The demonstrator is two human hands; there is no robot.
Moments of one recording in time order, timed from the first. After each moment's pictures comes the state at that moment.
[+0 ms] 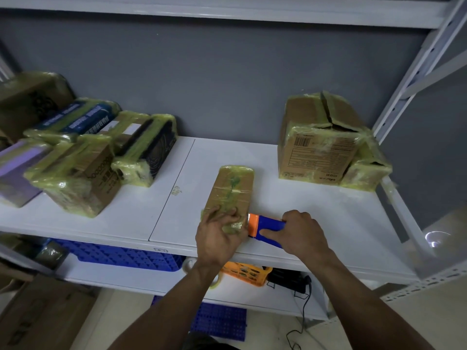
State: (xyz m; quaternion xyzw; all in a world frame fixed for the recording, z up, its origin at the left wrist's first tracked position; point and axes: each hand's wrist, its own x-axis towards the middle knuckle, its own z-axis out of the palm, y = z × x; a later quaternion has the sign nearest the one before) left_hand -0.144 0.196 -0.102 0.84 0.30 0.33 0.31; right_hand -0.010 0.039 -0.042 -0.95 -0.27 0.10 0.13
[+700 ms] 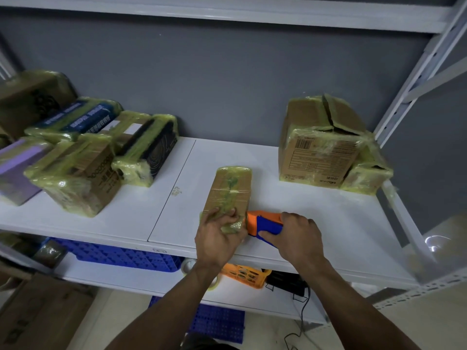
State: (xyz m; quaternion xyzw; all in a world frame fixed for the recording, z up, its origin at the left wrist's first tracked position) left_hand -0.145 0.195 -0.093 0.83 0.34 0.29 0.34; right_hand -0.020 0.043 -0.045 -0.94 -0.33 -0.04 0.07
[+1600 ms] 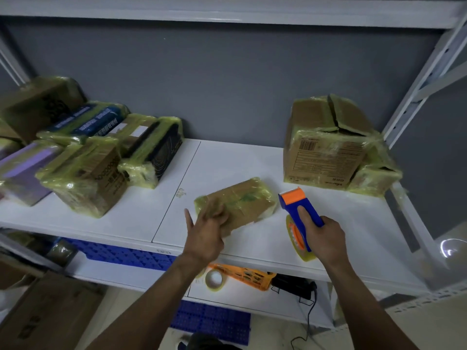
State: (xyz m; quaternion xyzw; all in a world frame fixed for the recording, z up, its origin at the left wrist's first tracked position) left_hand -0.156 0.233 -0.077 0.95 0.27 0.04 0.14; right_hand 0.023 0.007 -0.064 -0.88 -0.10 0.10 0.45
